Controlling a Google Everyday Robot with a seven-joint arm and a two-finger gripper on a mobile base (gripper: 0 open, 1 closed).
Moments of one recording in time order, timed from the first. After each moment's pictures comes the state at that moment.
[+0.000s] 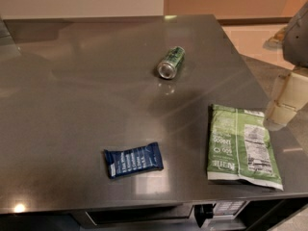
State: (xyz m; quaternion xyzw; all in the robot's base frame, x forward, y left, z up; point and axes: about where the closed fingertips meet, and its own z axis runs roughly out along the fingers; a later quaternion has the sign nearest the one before) arm 0.438 -0.217 0.976 -0.60 0.78 -0.03 0.16
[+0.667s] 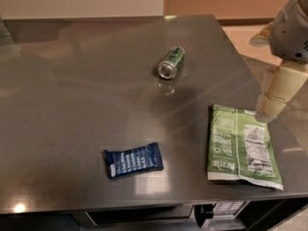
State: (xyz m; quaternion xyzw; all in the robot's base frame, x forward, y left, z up) arm 0.455 -0.204 0.975 -0.63 0.76 -0.02 0.16
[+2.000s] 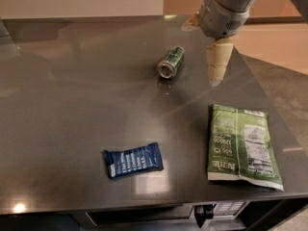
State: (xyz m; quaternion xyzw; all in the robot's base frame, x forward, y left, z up) arm 0.592 -0.123 0.942 -0.80 0.58 -0.02 0.16
